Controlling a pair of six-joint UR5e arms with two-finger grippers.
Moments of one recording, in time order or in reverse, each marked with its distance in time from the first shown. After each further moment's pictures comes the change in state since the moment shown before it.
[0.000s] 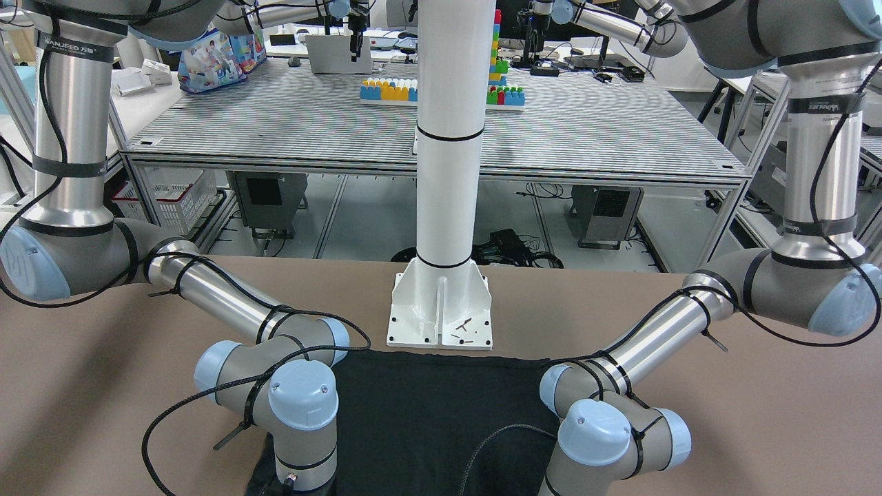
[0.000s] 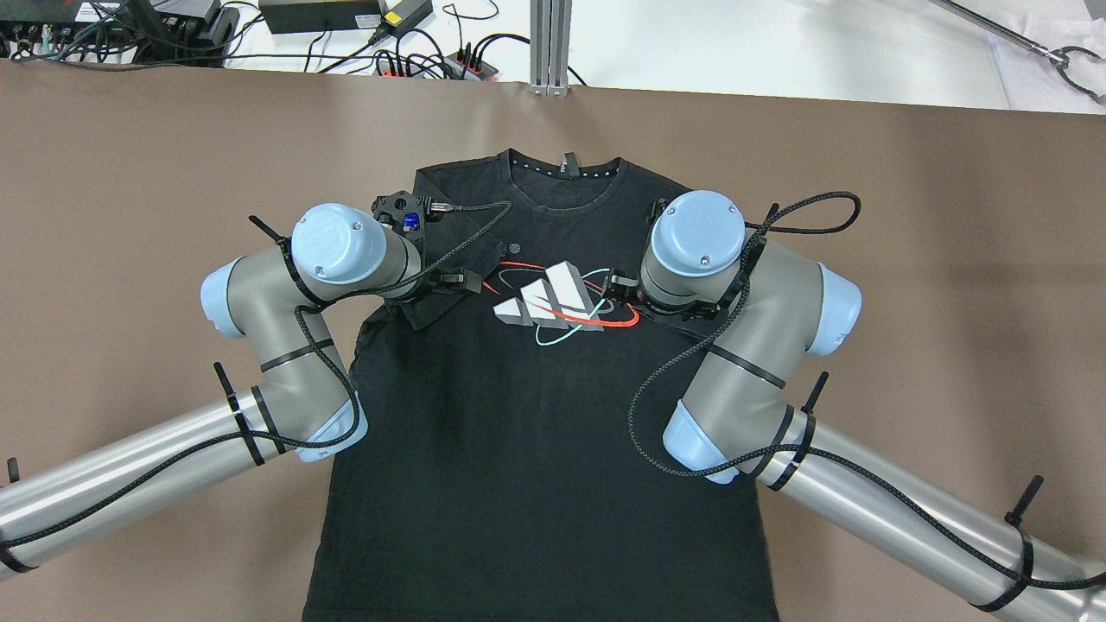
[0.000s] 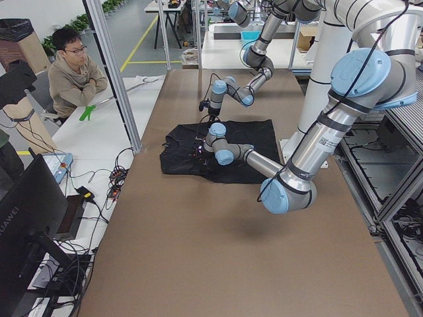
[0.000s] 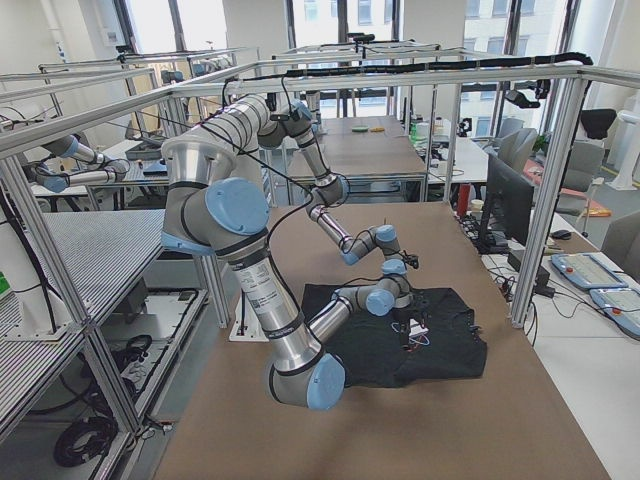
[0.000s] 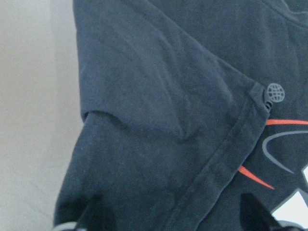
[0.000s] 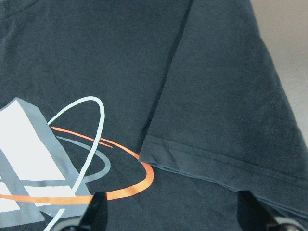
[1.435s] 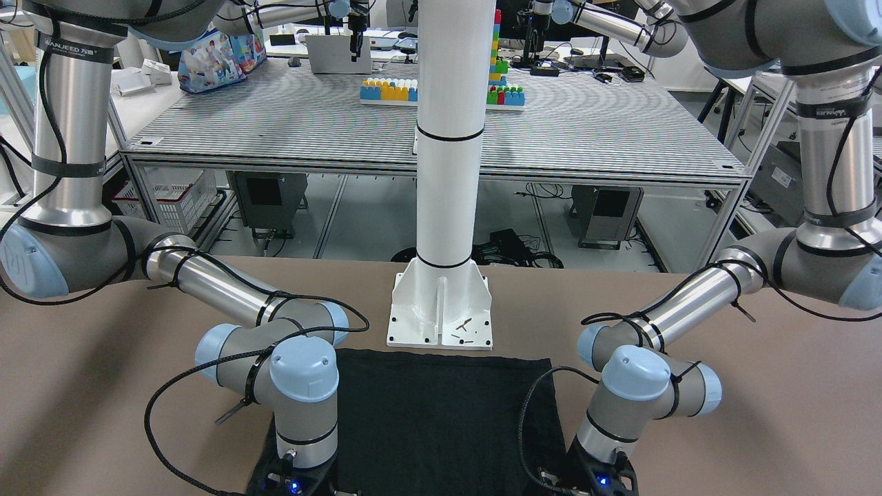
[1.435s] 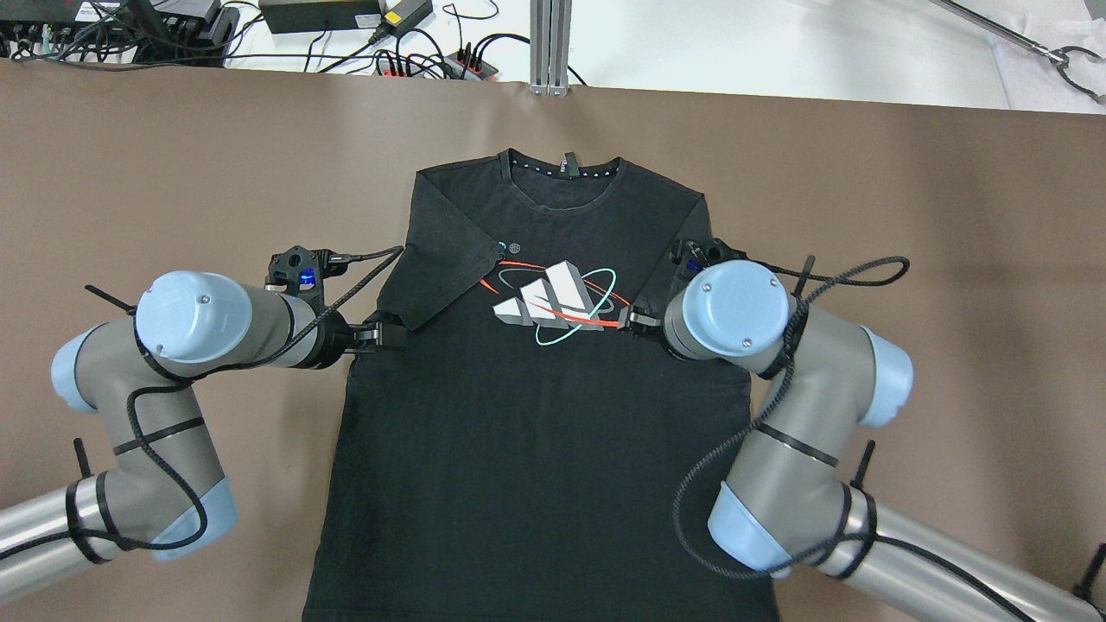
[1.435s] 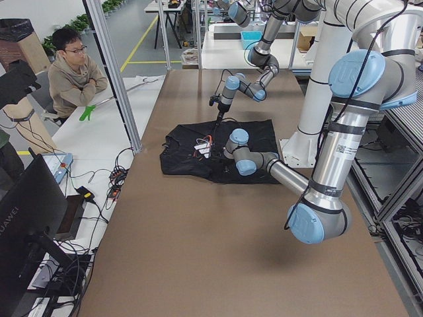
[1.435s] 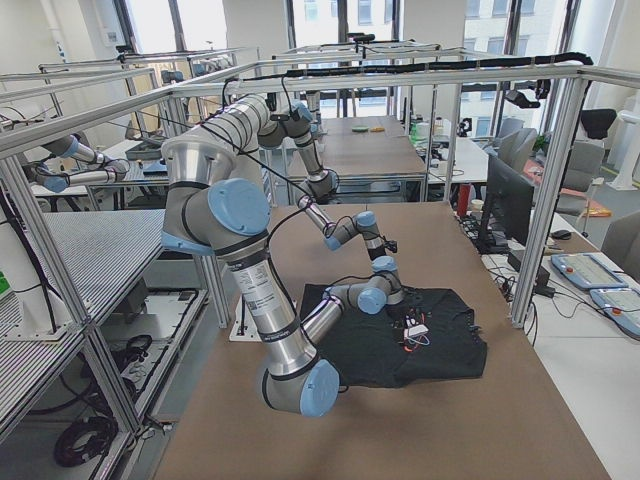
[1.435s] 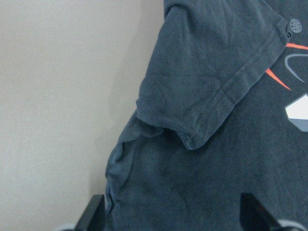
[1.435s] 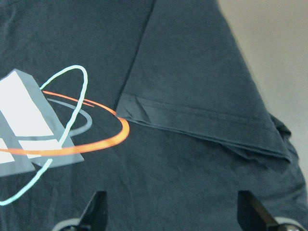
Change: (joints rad) left arm 0.046 0.327 -0.398 0.011 -0.018 -0.155; right arm -0.075 -0.146 0.223 -0.012 -0.123 0.101
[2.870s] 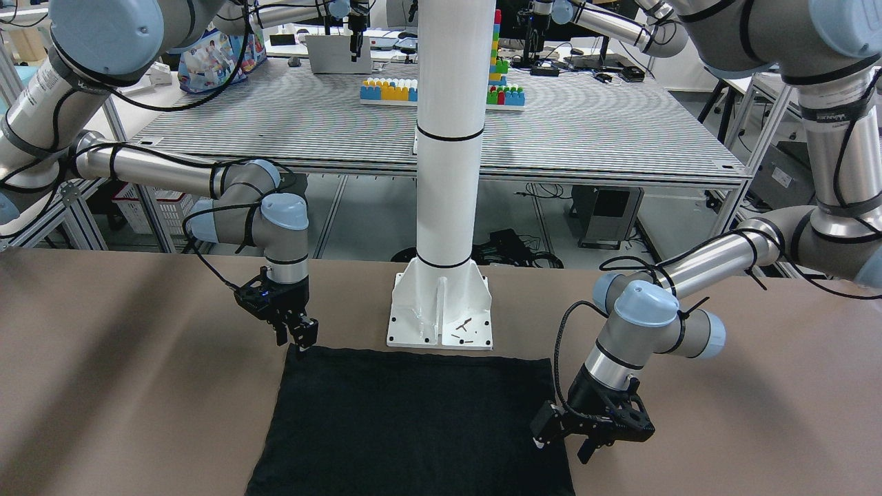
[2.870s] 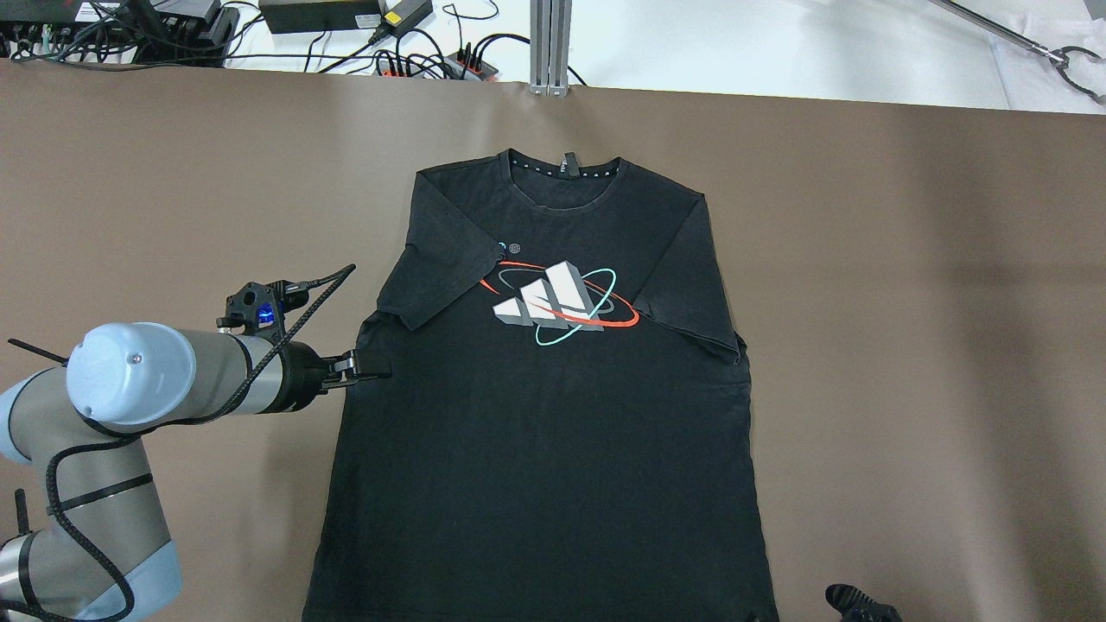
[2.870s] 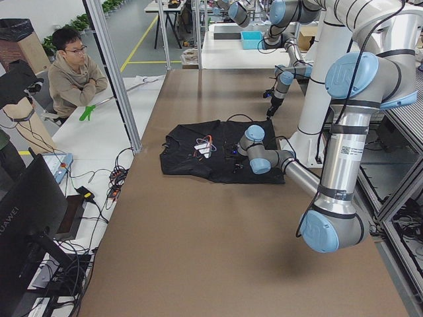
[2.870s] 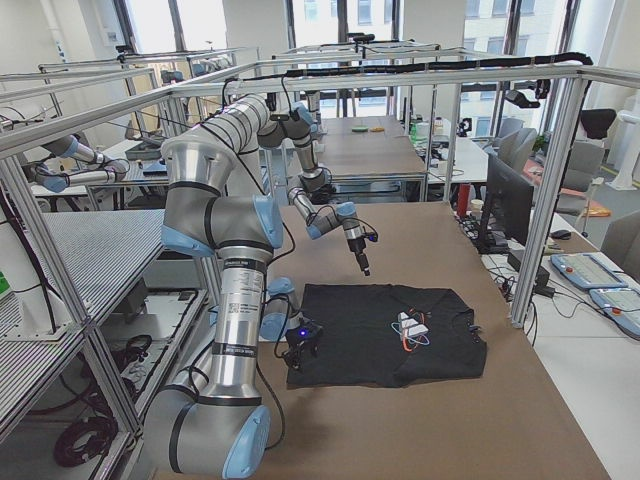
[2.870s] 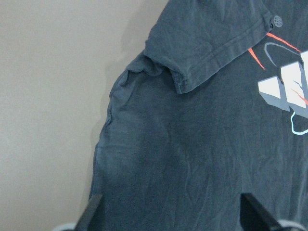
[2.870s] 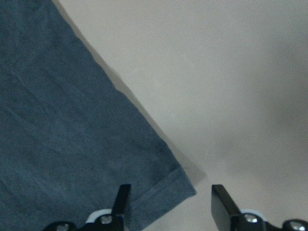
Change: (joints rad) left arm 0.068 0.119 -0.186 -0.001 0.059 -0.213; right arm -0.660 -0.643 0.533 -0.003 -0.365 0.870
